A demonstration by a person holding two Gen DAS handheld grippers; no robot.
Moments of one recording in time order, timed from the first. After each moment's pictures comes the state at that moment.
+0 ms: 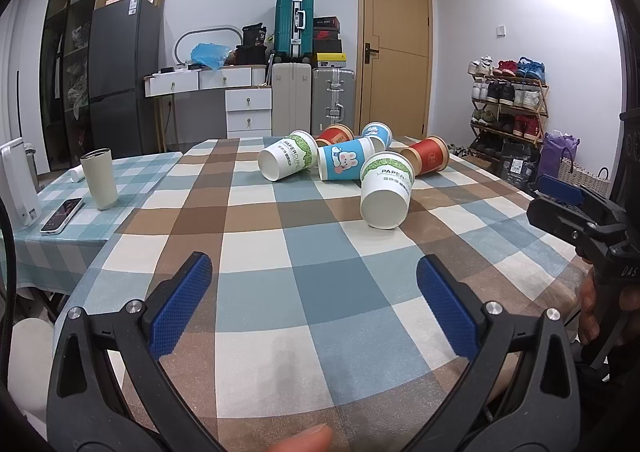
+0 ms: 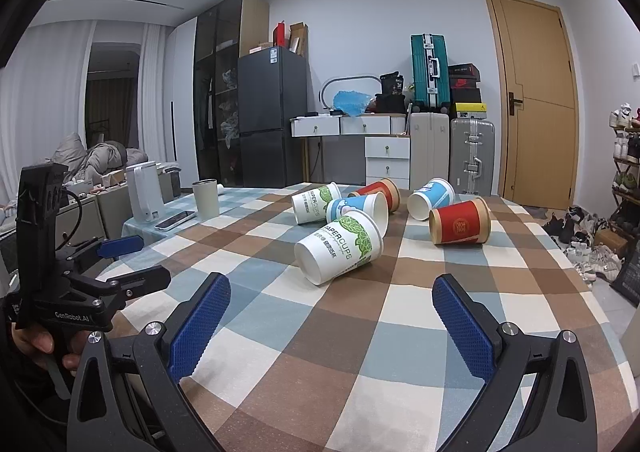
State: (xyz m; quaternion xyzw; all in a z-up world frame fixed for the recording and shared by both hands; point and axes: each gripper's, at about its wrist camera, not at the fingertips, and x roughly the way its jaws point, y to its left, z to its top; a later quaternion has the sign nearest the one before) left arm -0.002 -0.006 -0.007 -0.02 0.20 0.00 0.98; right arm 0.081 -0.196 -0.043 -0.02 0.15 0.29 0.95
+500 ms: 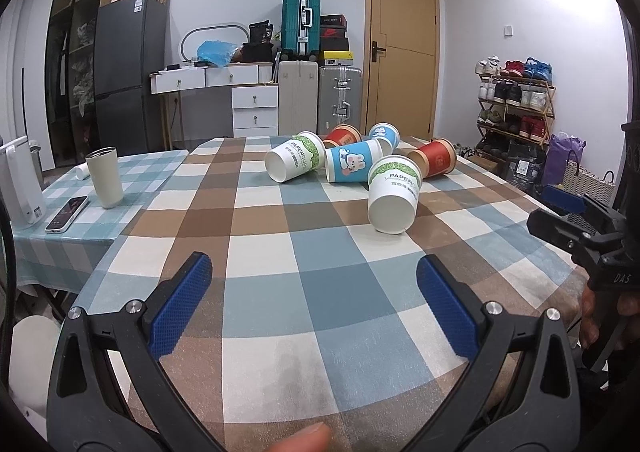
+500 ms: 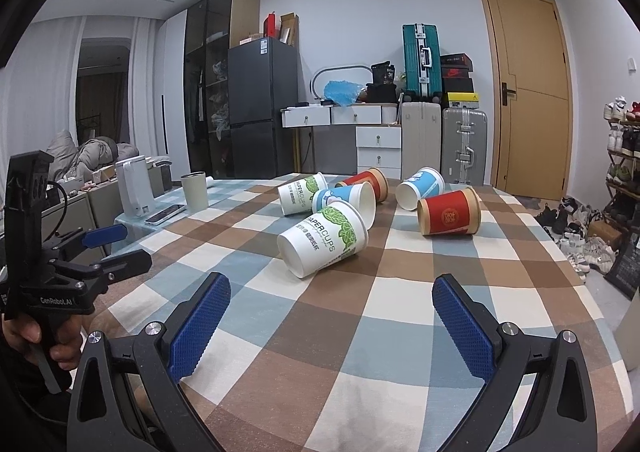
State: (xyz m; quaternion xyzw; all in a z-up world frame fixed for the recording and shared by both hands) left arm 0.005 0.001 0.001 -0.02 0.20 0.02 0.98; right arm 0.096 -0.201 -0.045 -0.02 0.17 0.27 0.95
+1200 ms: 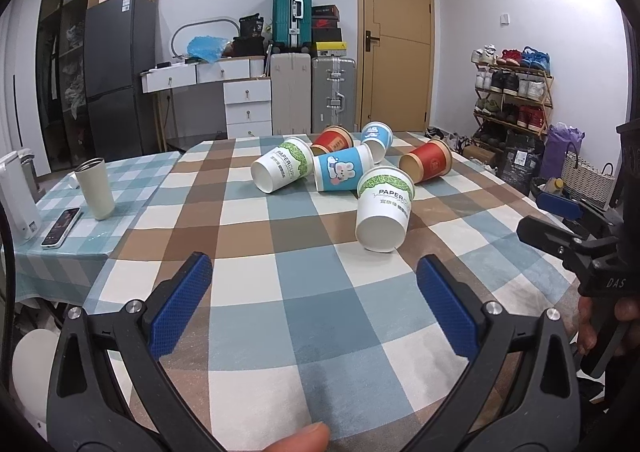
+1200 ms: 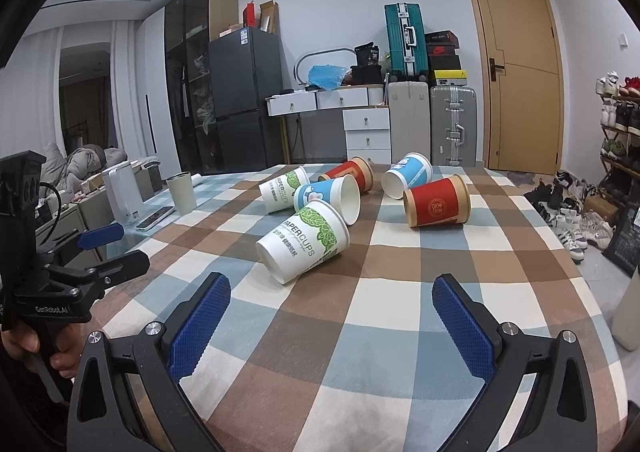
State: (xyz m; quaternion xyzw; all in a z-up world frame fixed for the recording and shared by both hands) left arm 0.033 -0.010 0.029 -0.01 0.23 0.01 0.97; right arm 0.125 -0.207 -0.037 0.00 0.21 0.26 0.94
